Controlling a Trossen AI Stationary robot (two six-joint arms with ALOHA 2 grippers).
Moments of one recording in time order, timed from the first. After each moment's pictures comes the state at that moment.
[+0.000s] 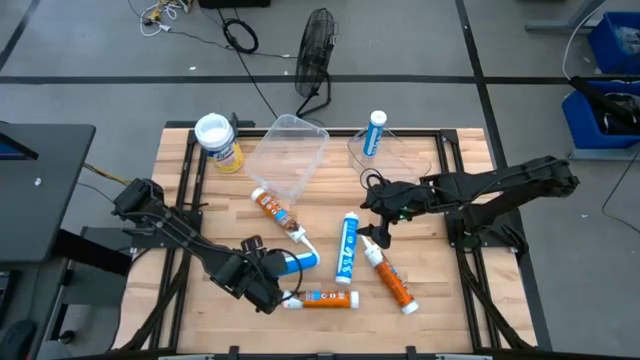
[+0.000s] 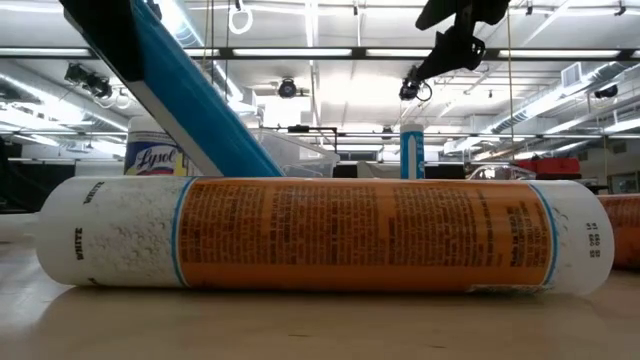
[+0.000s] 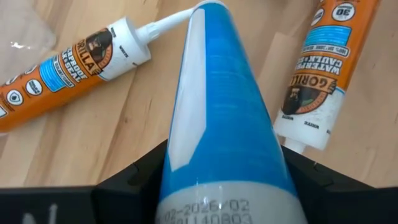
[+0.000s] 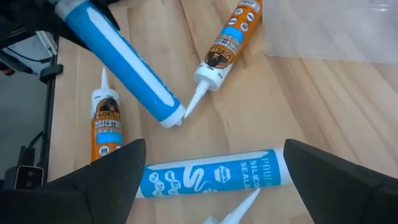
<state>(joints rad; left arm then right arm) -0.61 1.71 1.38 -1.03 -0.40 -0.91 0.15 1.25 1.06 -0.57 0.09 0.43</state>
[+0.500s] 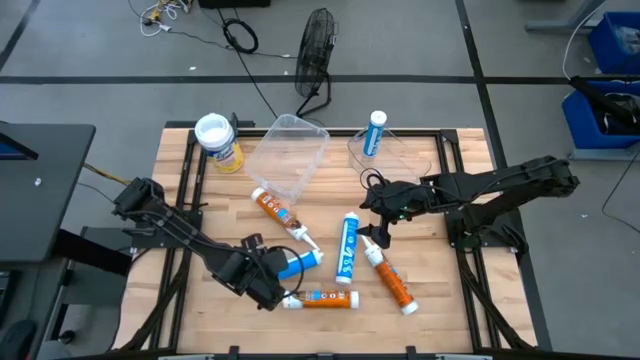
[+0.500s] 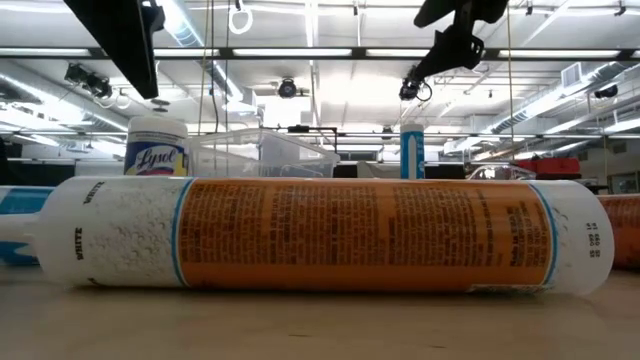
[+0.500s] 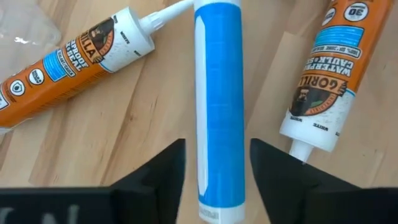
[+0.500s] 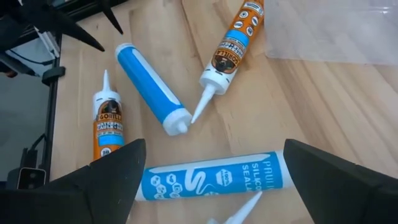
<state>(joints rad) -0.59 1.71 1.38 -1.04 -0.39 -0.90 0.15 1.25 1.06 -0.55 0.09 0.43</state>
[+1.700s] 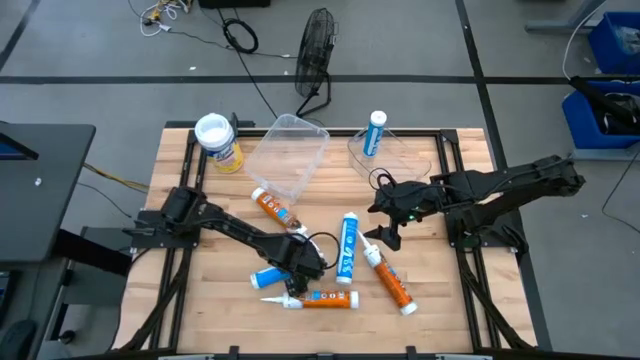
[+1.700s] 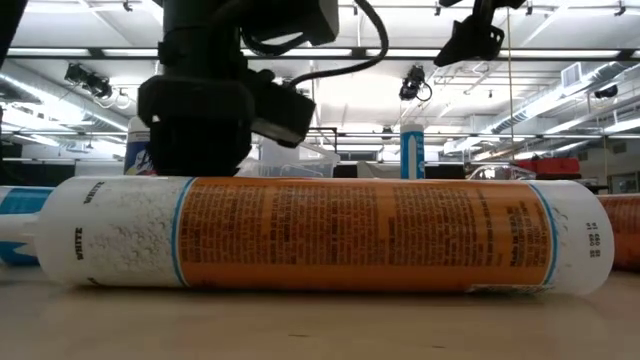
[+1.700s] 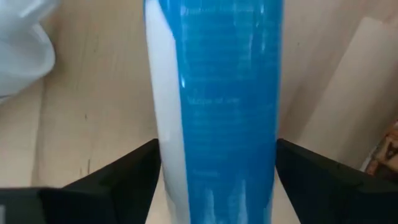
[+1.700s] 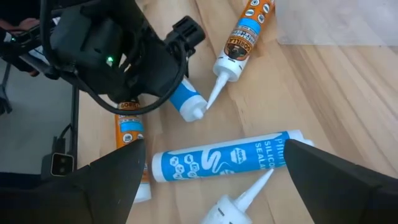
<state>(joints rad) -0.34 2.02 1.38 -0.81 -0.06 -0.65 0.17 1.18 1.06 -0.63 0.05 0.49</state>
